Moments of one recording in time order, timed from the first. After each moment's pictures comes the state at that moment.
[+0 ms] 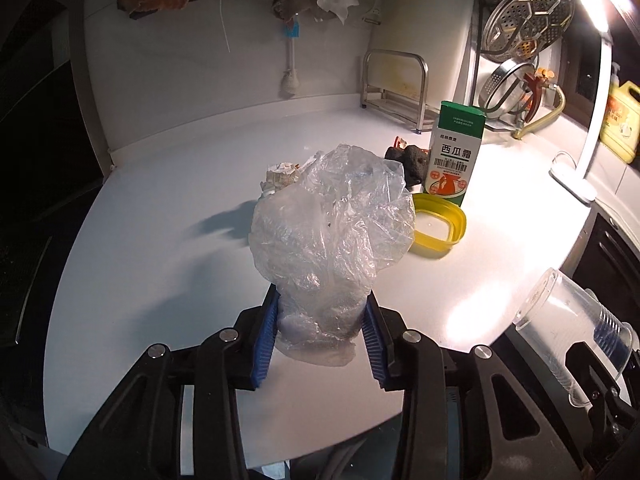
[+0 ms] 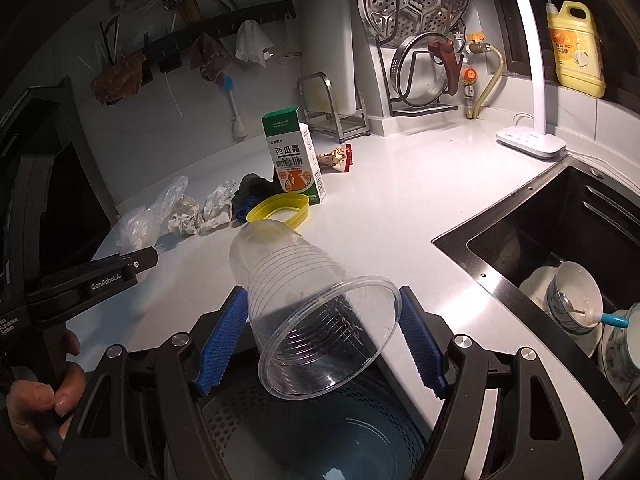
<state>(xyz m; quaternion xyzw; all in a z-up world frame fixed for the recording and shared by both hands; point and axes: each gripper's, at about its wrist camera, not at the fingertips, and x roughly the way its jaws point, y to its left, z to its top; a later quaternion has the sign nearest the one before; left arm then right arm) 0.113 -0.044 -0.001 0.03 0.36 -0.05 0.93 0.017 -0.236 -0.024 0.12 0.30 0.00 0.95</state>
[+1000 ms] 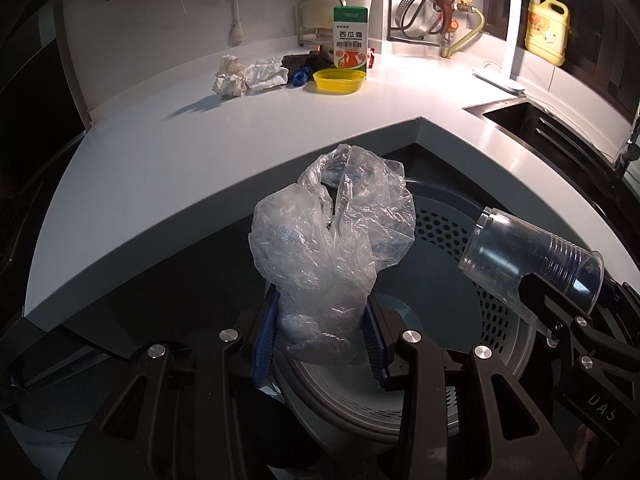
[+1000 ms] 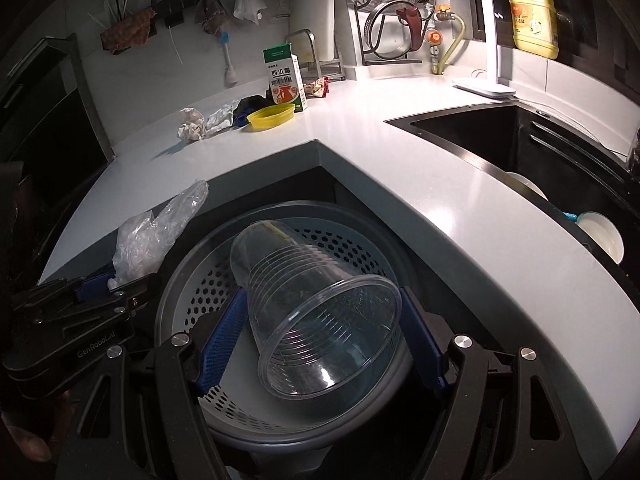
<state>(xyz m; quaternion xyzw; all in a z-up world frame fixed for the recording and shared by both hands) -0.043 -0.051 -0.065 0.08 0.42 -0.13 0.89 -0.115 -0.211 -0.068 0.10 0.36 -0.04 0.93</state>
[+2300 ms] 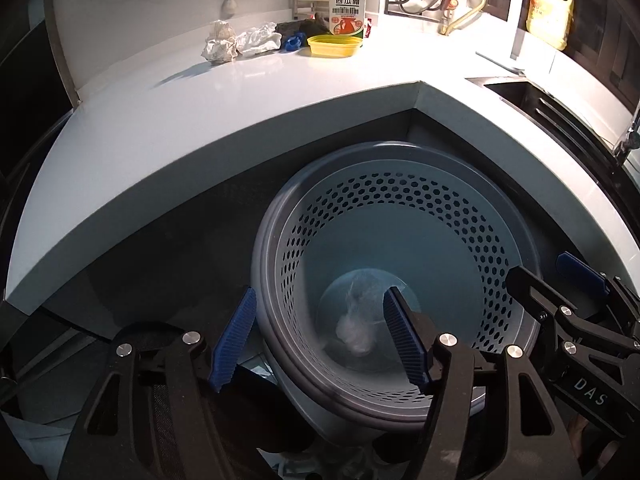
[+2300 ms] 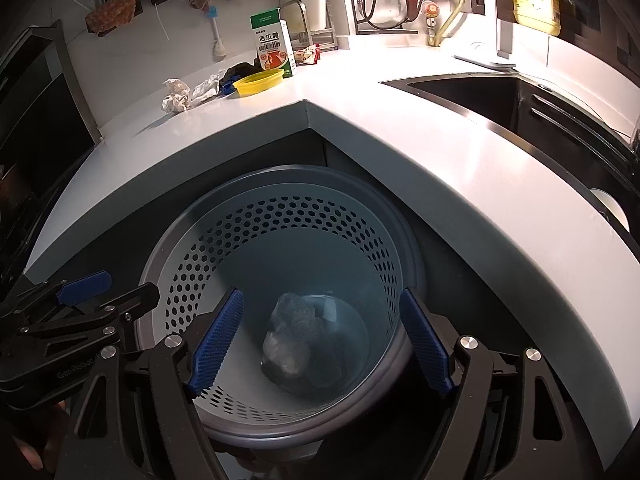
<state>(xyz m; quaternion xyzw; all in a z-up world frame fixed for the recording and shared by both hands) -0.041 -0.050 -0.087 0.07 0.46 -0.13 0.88 -0.104 -0.212 -0.095 0.11 0.40 -0.04 0.91</state>
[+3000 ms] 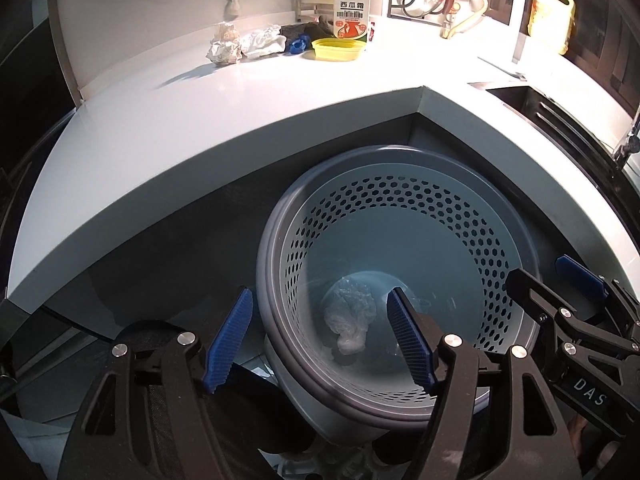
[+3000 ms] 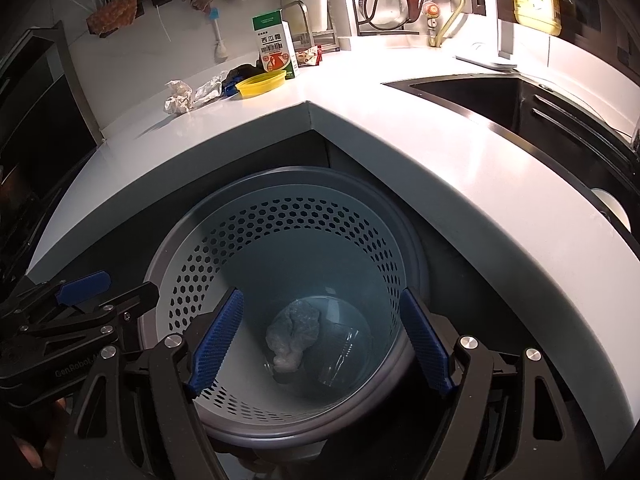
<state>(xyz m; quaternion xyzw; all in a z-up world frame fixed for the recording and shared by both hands) -0.041 -0.045 -0.083 0.07 0.45 -0.13 0.88 -0.105 -0.211 -0.093 0.11 0.40 -0.04 0.91</state>
